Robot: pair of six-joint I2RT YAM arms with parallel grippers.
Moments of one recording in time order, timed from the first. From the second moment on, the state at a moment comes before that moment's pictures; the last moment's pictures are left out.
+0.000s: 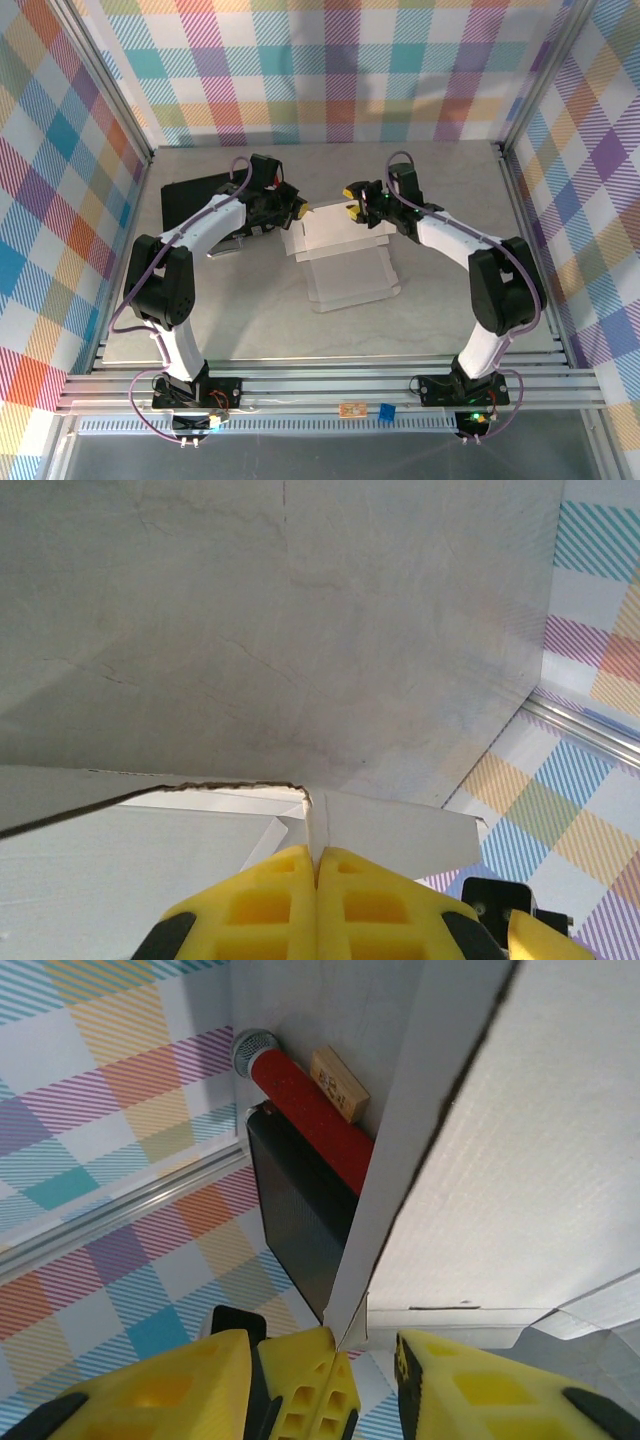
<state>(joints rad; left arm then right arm) -0.39 1.81 1.41 -0.44 0.37 -1.44 0.40 1.74 1.15 0.06 -0.44 1.60</state>
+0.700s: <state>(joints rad) -0.39 1.69 1.49 -0.67 0.30 -1.01 0.36 1.85 1.48 -0.32 -0.41 1.58</state>
